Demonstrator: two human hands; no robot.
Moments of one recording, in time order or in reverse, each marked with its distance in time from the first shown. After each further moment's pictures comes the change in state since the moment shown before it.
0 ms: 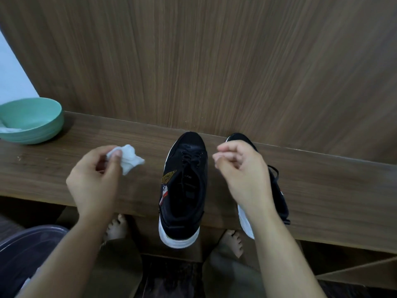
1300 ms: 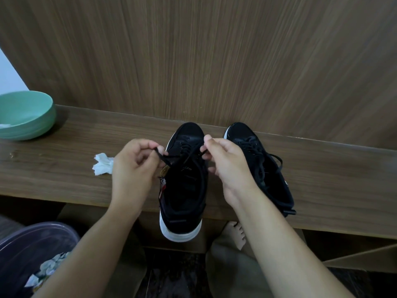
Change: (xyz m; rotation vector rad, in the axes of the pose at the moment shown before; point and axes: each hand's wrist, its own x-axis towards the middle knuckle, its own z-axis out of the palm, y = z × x) left_hand -0.024 0.032 0.028 -0.325 -0.411 -0.087; right_hand 0.018 0.011 0.036 0.365 -0.090 0.333
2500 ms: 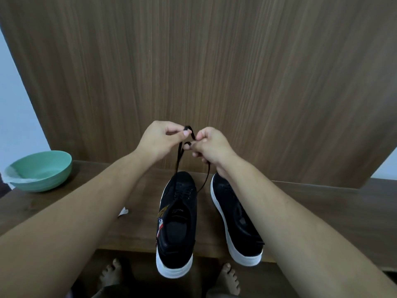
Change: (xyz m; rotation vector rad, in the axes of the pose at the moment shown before) left_hand 0.079 0.130 0.019 0.201 -0.323 0.309; right_hand 0.014 -0.130 -0.007 -0.260 -0.084 -0.219
